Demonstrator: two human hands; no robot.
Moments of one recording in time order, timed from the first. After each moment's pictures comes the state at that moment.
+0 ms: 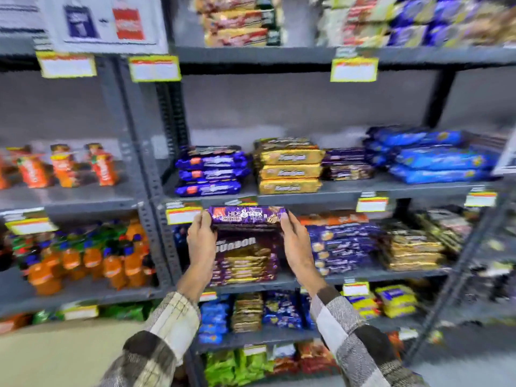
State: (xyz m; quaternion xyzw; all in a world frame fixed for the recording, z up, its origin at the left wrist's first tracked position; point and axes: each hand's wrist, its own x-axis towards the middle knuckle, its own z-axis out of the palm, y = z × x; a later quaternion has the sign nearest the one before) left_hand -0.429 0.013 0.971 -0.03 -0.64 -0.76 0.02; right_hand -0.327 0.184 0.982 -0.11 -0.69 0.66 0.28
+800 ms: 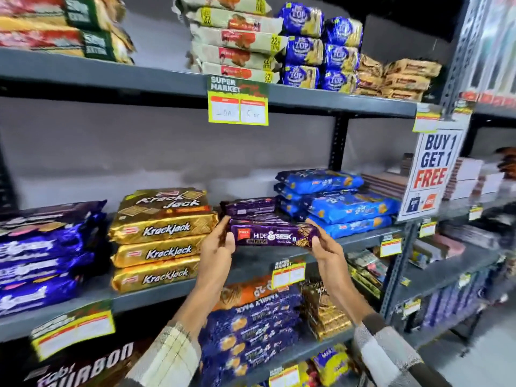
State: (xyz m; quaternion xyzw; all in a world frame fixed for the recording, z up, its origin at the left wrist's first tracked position) left_hand -0.475 0.356 1.033 -0.27 -0.62 -0.73 -0.08; right_hand -0.329 0.528 1.021 -0.12 -0.67 0.62 0.39
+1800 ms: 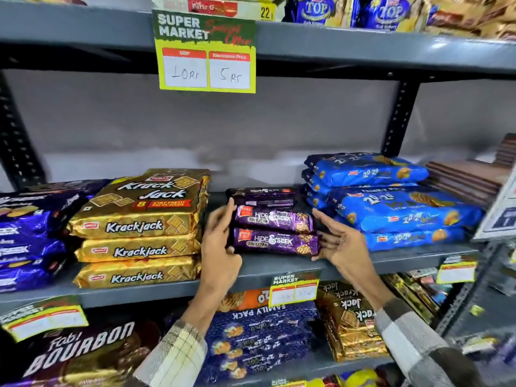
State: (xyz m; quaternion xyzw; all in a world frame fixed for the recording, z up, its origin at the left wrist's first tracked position) left_hand -0.505 0.430 1.014 -0.28 -0.71 -0.64 0.09; right_hand -0.412 0.668 1.008 -0.01 -0.66 0.72 0.23
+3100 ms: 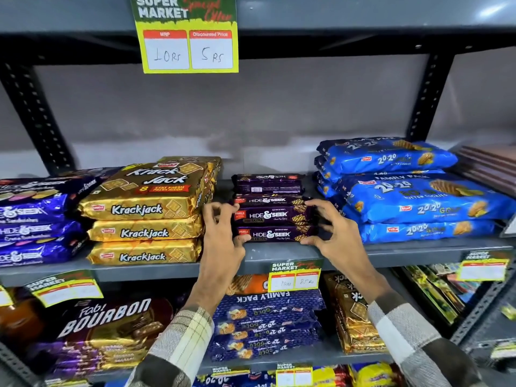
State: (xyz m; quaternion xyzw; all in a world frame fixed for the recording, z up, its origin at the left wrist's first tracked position) left_hand -0.489 0.437 1.010 -0.25 -0.83 -0.45 0.23; right_hand -0.415 0.661 1.007 0.02 -0.86 0.41 0.31
